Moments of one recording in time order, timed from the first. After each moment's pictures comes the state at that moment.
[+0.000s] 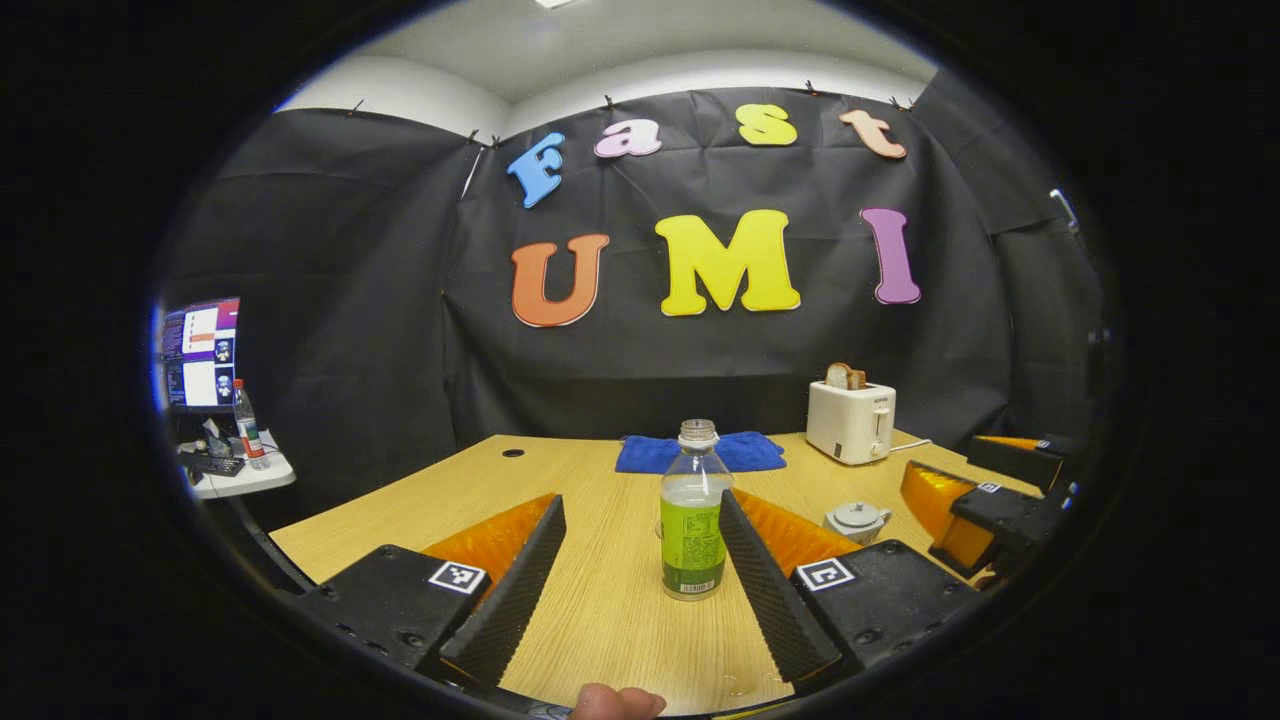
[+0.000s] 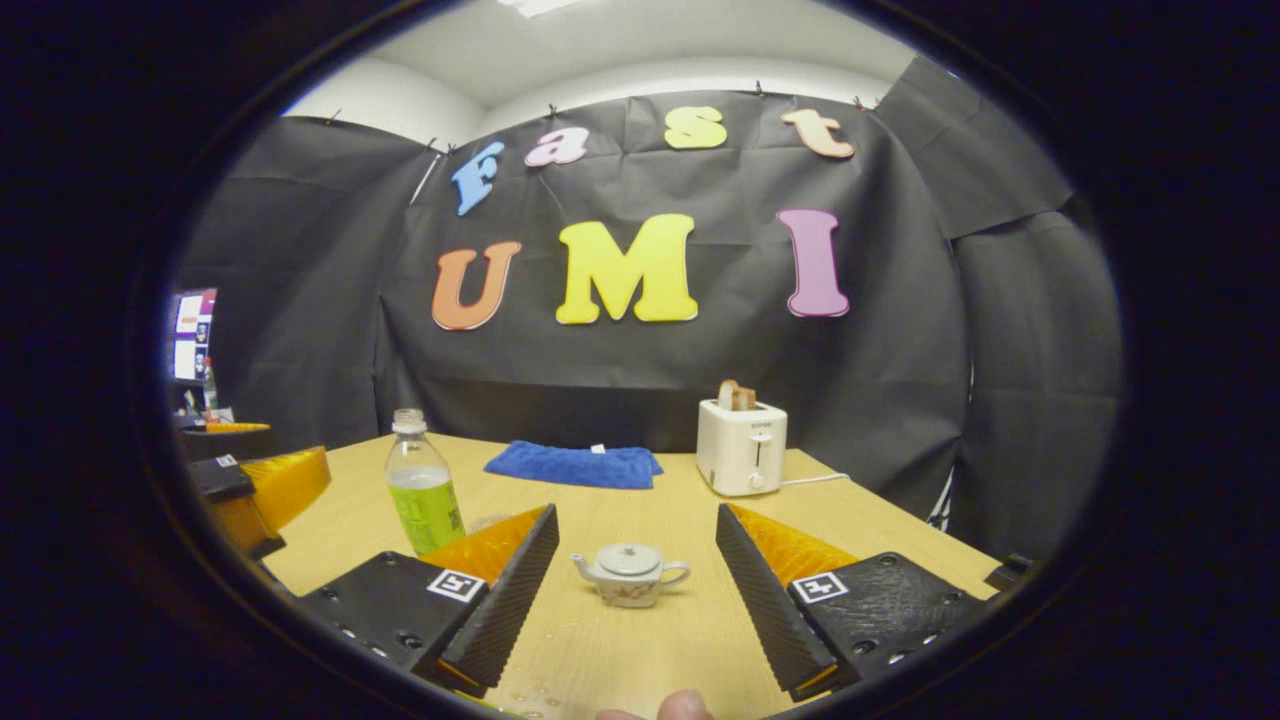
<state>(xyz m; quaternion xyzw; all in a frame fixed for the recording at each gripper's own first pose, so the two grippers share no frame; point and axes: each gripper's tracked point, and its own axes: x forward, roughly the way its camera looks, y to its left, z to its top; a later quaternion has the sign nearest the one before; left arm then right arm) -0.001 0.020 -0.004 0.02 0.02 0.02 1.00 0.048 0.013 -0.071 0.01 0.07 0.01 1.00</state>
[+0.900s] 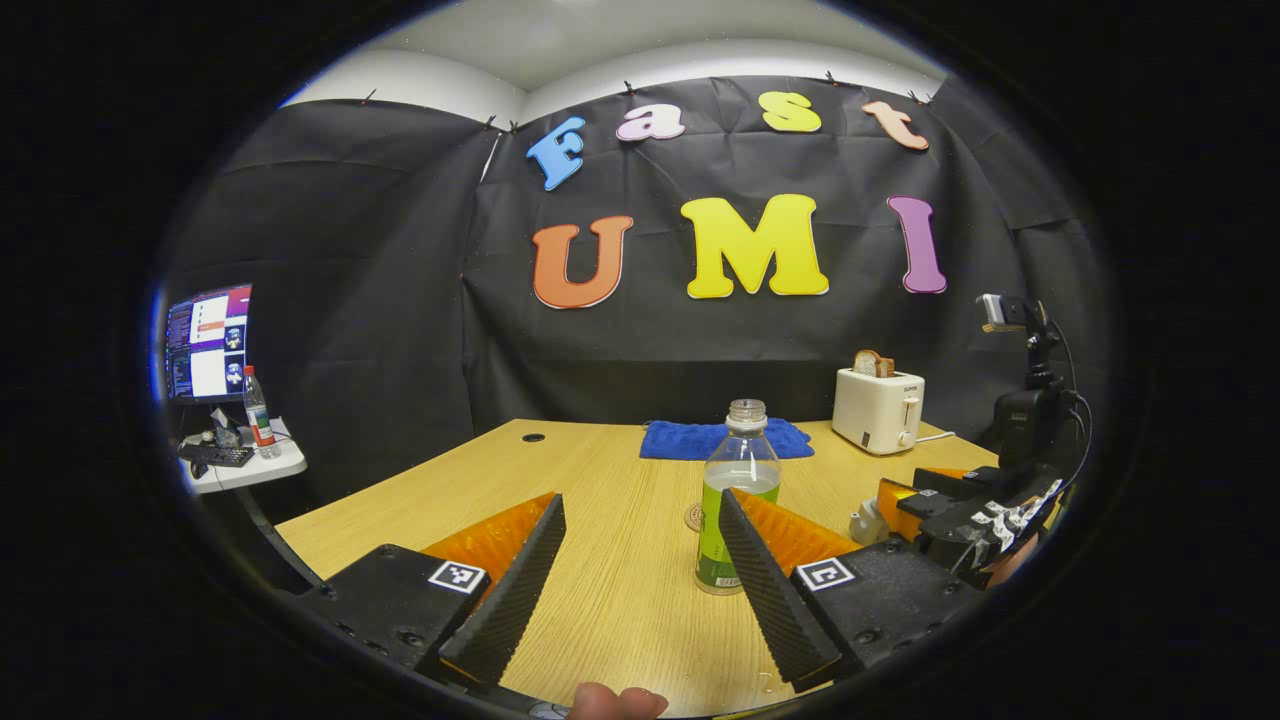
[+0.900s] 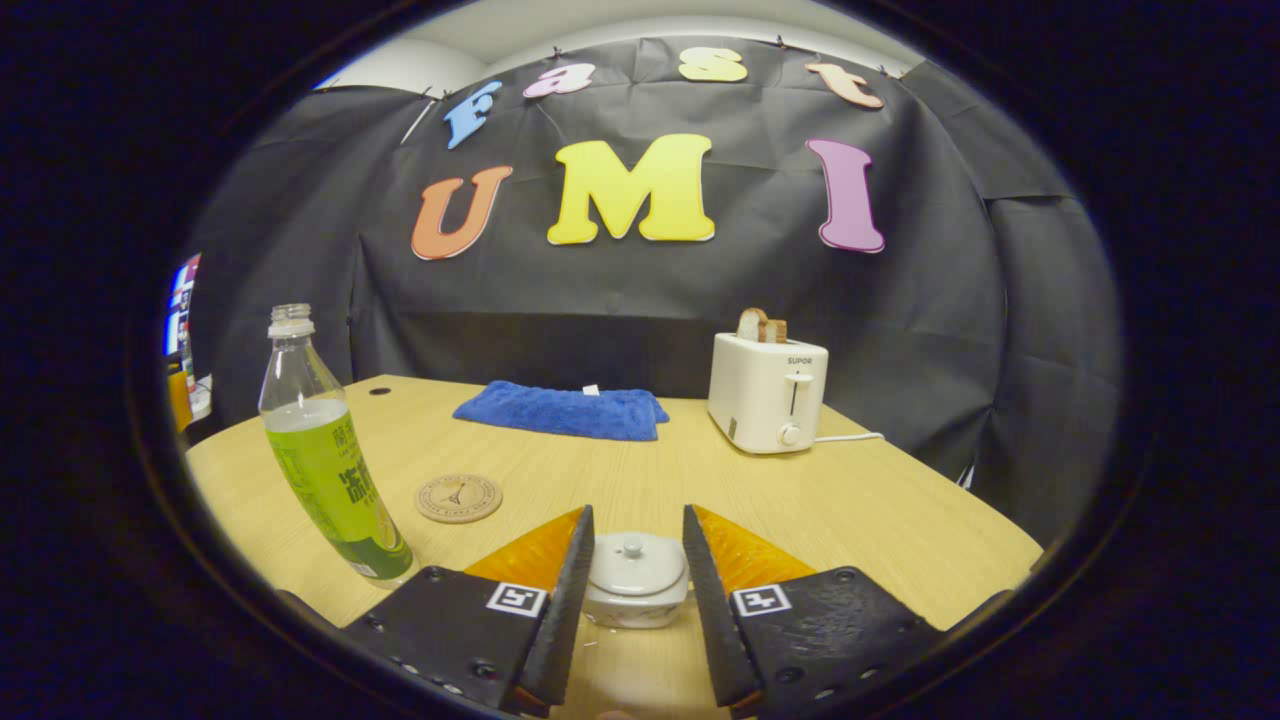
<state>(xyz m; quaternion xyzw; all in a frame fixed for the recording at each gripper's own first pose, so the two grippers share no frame) 0.008 0.045 -0.020 0.01 0.04 0.04 1.00 0.133 0.025 -0.141 -0.01 0.15 0.01 0.99</state>
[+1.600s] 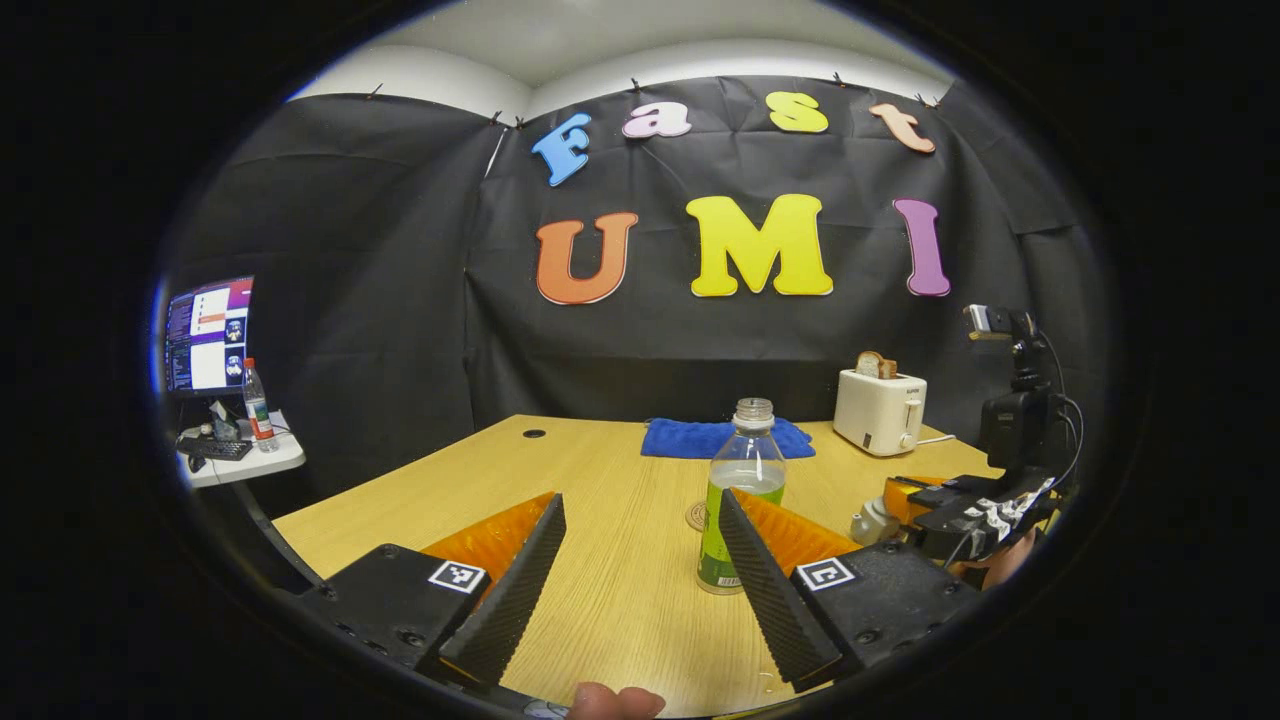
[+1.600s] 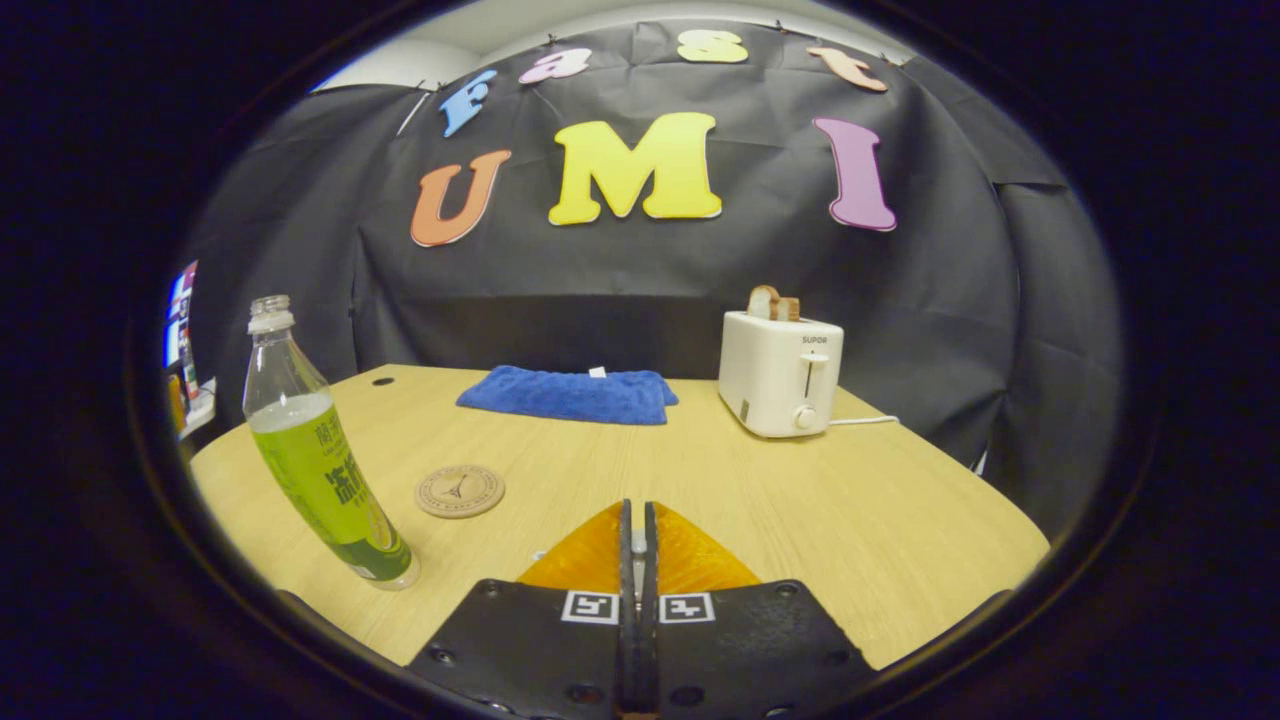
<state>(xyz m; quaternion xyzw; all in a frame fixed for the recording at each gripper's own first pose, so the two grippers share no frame) 0.009 0.046 -0.020 0.00 0.04 0.04 1.00 0.141 0.028 -0.148 0.00 0.18 0.02 0.98</state>
